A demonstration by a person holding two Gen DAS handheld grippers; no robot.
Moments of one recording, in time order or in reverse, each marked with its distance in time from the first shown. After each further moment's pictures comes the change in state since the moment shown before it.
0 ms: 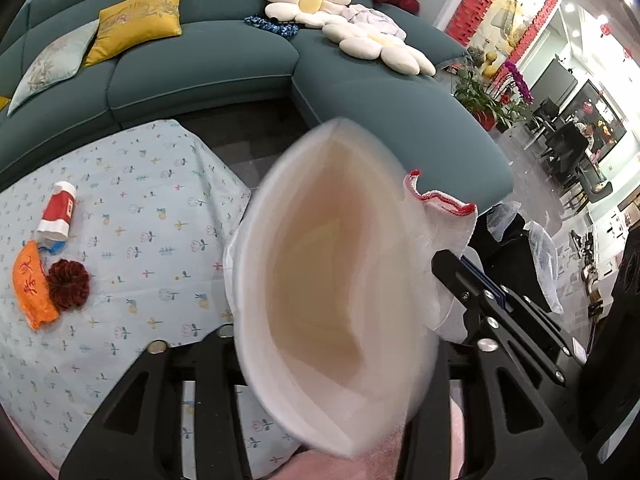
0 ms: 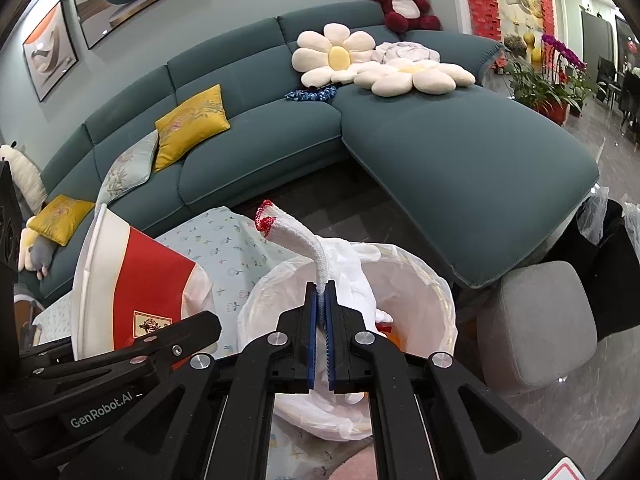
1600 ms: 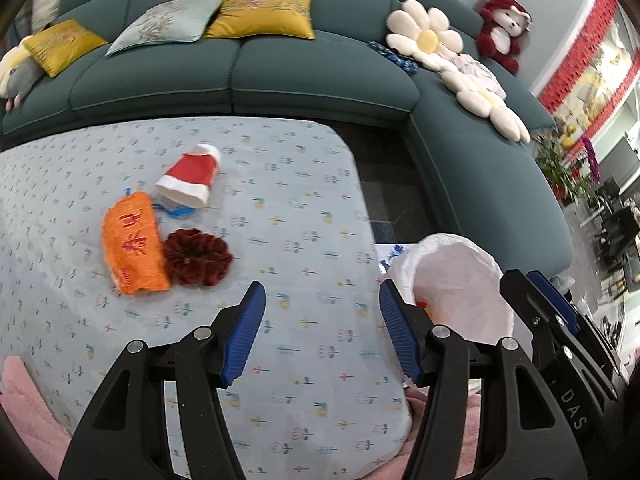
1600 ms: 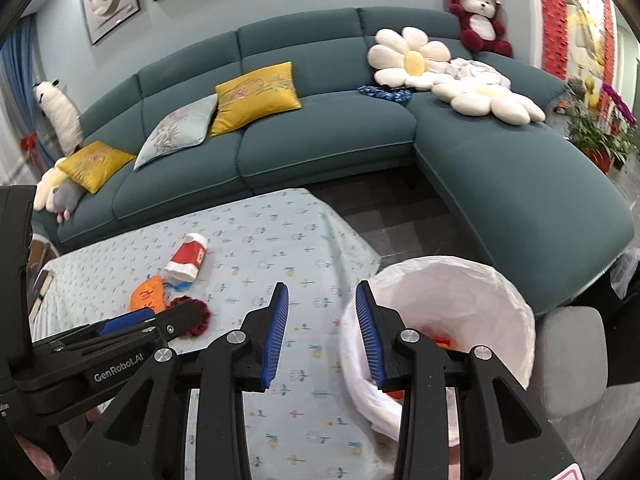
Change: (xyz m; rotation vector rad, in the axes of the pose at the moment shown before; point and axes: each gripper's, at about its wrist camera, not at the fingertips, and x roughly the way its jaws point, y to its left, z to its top) left arm -0.061 0.158 -0.020 -0.264 -0.098 0.201; right arm 0.007 0.136 -0.010 -0.218 0.024 0.097
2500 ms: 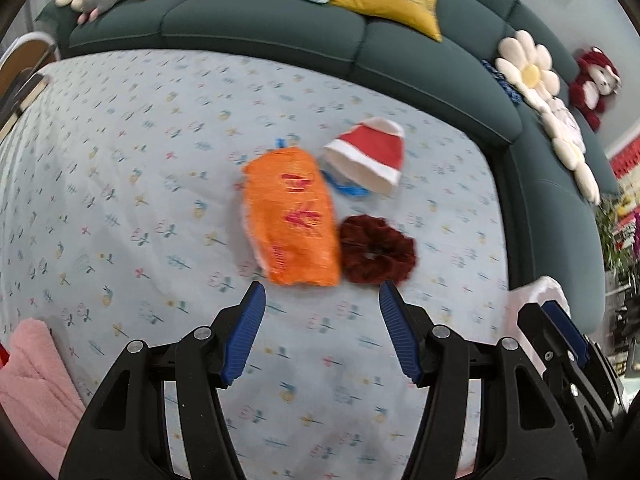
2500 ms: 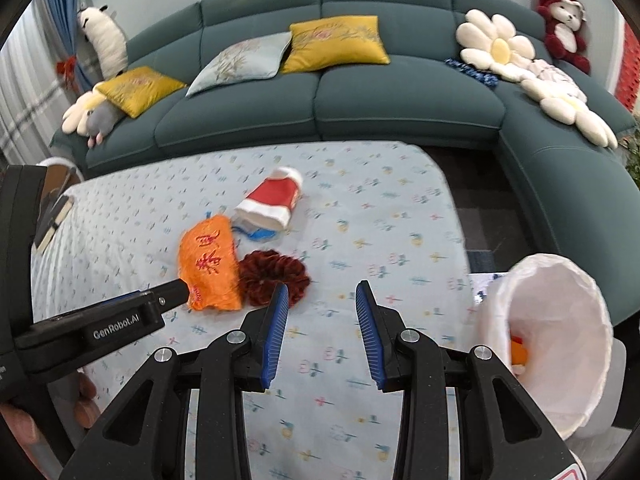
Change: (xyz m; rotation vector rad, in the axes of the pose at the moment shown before) left arm 0.021 0.178 -0.007 -0.270 0.064 0.147; right arm 0.082 0.147 -0.026 -0.192 0.168 0.098
